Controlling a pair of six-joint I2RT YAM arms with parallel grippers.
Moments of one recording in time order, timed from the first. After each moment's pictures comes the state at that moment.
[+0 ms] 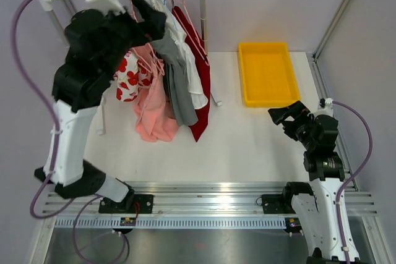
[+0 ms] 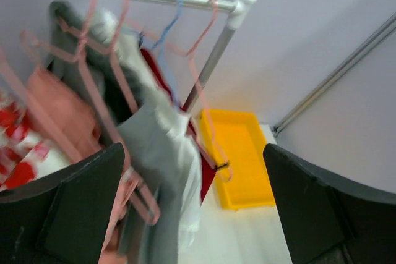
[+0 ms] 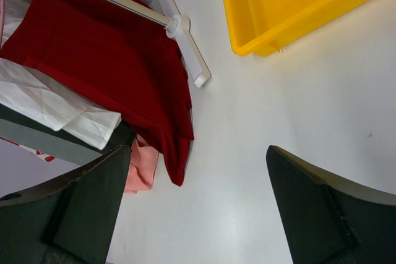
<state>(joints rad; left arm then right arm) -0.48 1.35 2.16 -0.81 -0.24 -0.42 -0.05 0.56 0.65 -0.42 -0.25 0.77</state>
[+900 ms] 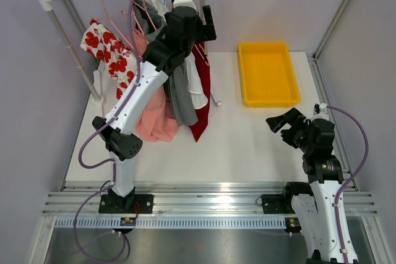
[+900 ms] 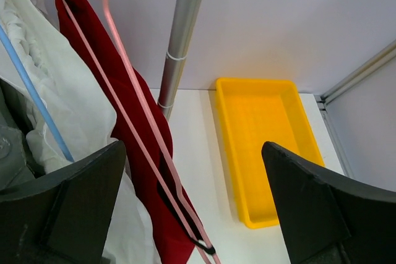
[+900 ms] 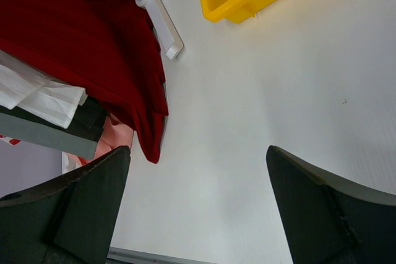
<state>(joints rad) -0.65 1.95 2.40 -0.66 -0.43 -0.39 -0.05 0.53 0.61 -0.52 -0.27 0.71</state>
